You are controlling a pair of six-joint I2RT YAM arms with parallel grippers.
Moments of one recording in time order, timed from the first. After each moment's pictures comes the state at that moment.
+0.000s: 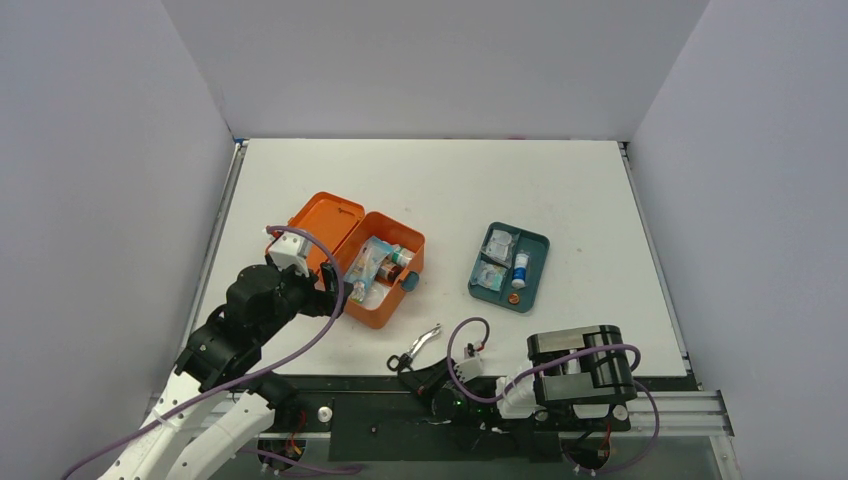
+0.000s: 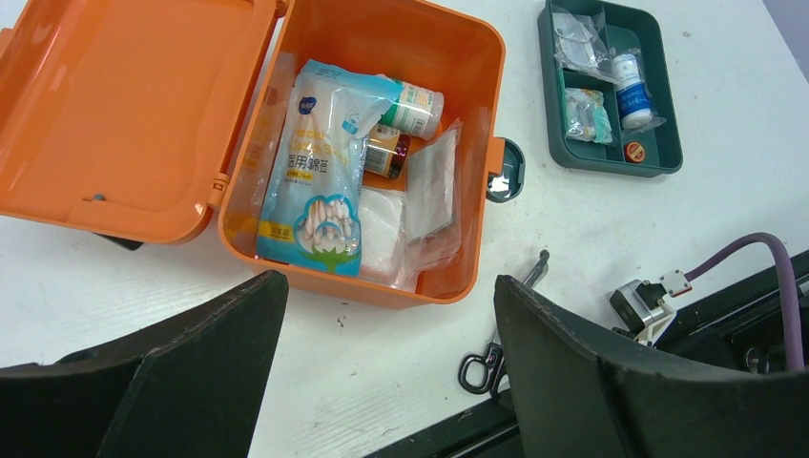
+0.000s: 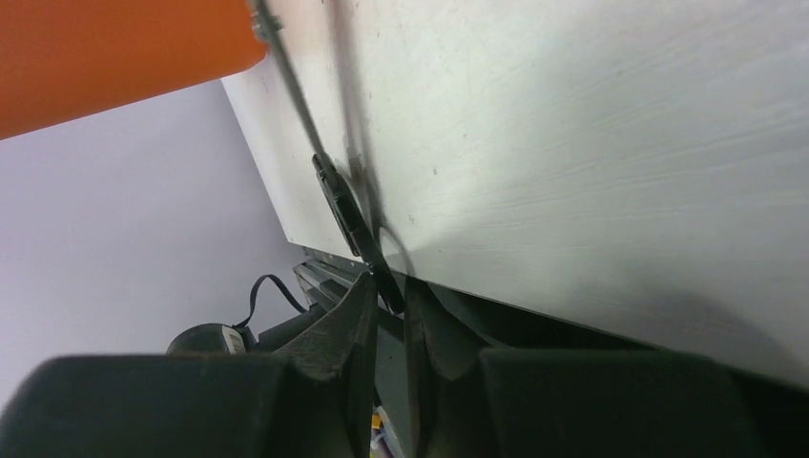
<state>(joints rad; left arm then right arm) -0.57 0.55 0.78 -0.65 -0.09 -0.34 1.61 1.77 0.36 0.70 0.70 2.08</state>
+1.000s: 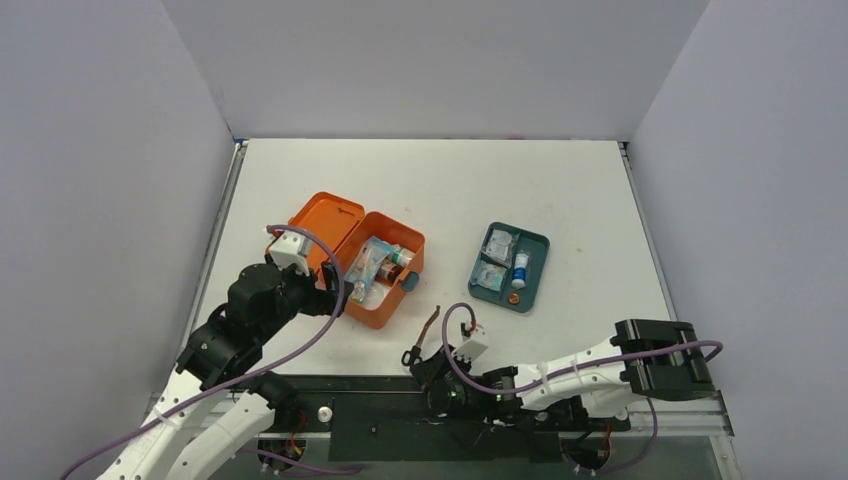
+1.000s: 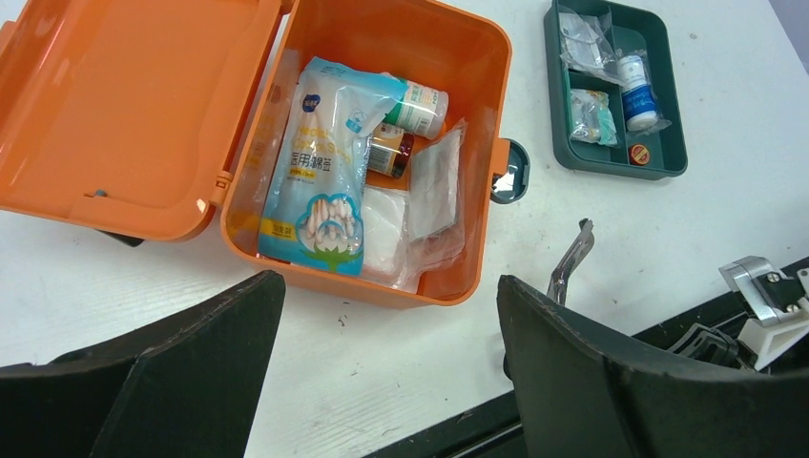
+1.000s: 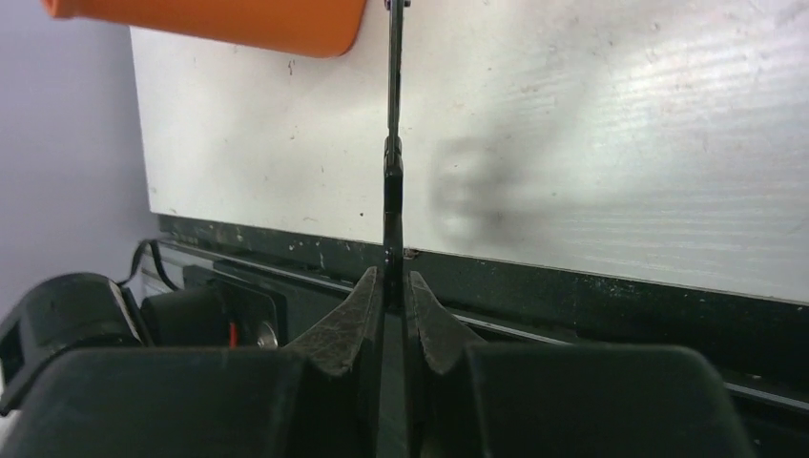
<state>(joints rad) -0.57 0.55 0.78 -0.65 -0.10 -0.34 1.61 1.41 0.51 0.05 0.76 1.71</state>
